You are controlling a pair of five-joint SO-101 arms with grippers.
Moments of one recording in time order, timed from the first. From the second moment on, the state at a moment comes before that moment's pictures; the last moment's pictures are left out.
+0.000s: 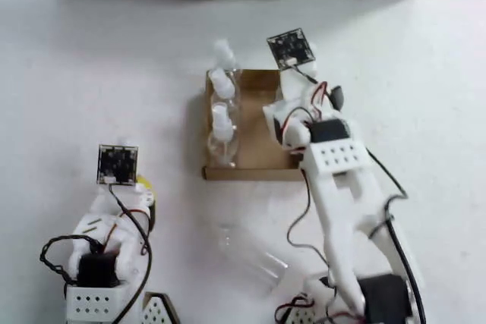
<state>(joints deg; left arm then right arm) -4.8 -104.0 97.1 59.2 0.0 -14.2 -20.2 33.9 43.3 10.7</state>
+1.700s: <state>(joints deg) -8.0 -104.0 97.1 59.2 0.0 -58.8 -47.6 52.9 81.7 23.7</state>
